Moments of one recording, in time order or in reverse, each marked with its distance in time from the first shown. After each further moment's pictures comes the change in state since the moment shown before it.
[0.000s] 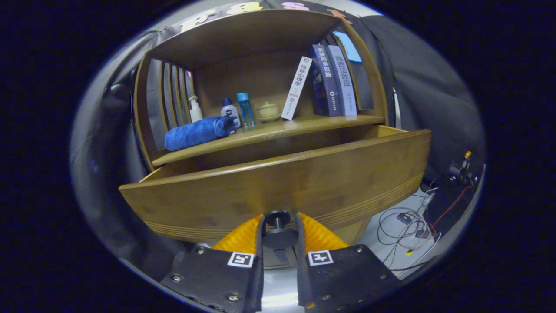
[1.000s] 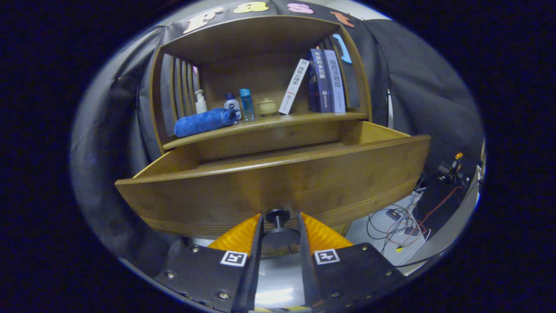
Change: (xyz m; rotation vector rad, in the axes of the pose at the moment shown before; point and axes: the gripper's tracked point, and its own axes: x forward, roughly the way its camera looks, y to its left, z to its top) arm -0.051 -0.004 -0.016 -0.060 0.003 -0.008
